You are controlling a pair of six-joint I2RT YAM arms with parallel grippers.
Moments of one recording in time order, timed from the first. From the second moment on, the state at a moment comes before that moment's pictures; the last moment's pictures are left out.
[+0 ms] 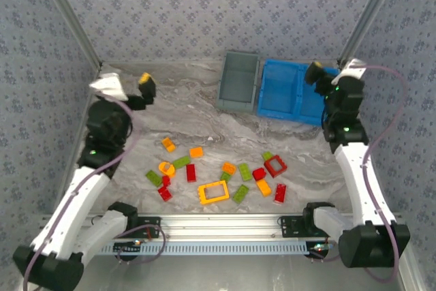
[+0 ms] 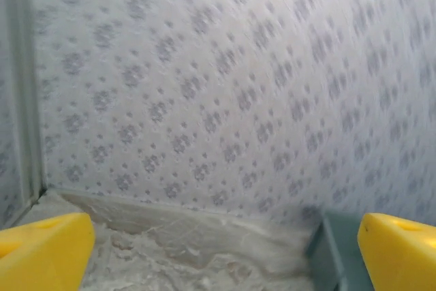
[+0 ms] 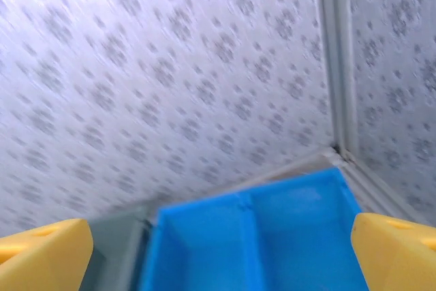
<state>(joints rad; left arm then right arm) -0.31 0.83 0.95 -0.07 -0.29 -0.30 0.00 1.06 1.07 -0.15 0.15 0.35</state>
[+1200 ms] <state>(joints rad) -0.72 1.11 1.04 -0.63 -0.06 -0.64 0.27 2.32 2.17 -0.98 0.06 0.48</state>
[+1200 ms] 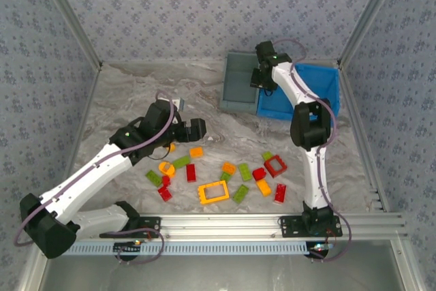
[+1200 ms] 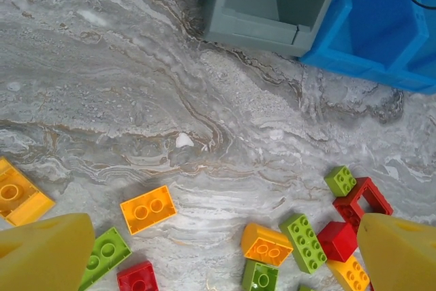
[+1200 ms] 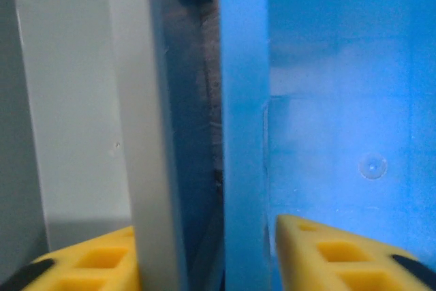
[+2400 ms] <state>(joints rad) -0.72 1.00 0.93 -0.79 -0.28 -0.75 0.61 2.42 2.36 -1.03 0.11 0.72</state>
